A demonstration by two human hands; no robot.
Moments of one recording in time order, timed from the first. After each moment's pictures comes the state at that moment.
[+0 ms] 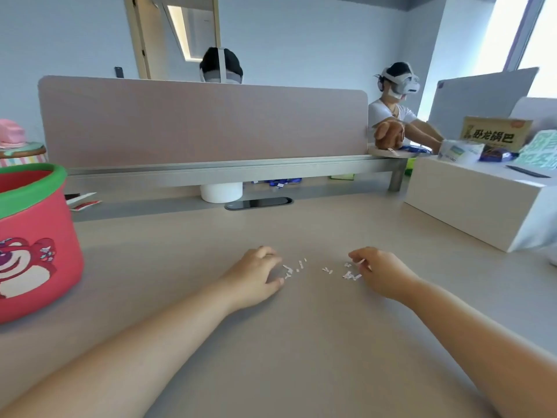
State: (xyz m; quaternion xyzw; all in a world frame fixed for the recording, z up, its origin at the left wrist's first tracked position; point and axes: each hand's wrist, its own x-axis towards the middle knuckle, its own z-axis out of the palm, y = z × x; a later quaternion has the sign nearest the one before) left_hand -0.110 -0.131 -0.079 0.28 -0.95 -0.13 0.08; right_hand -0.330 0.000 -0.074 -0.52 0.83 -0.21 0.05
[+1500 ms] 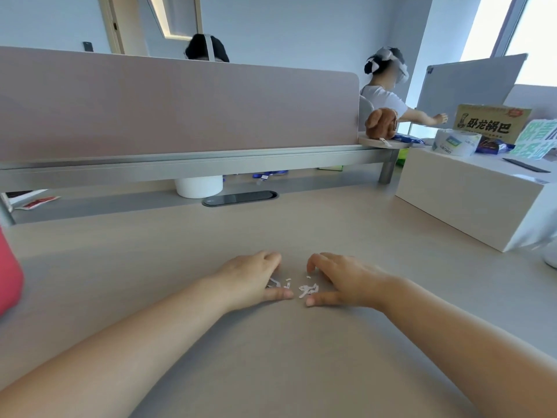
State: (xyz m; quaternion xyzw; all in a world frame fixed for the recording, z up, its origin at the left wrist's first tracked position) left_hand -0.151 -0.148 -0.070 0.24 -0.97 -0.09 0.02; right_hand -0.321 -0.026 -0.063 -0.67 0.74 -0.04 0.06
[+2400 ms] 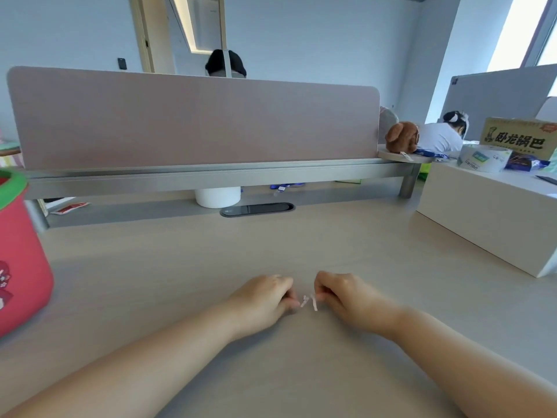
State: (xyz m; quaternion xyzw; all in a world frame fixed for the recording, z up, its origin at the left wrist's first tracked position) left_hand -0.146 -0.134 -0.076 0.22 -0.95 -0.17 0.11; right_hand -0.306 -0.032 -0.068 -0.71 0.68 -0.17 0.08
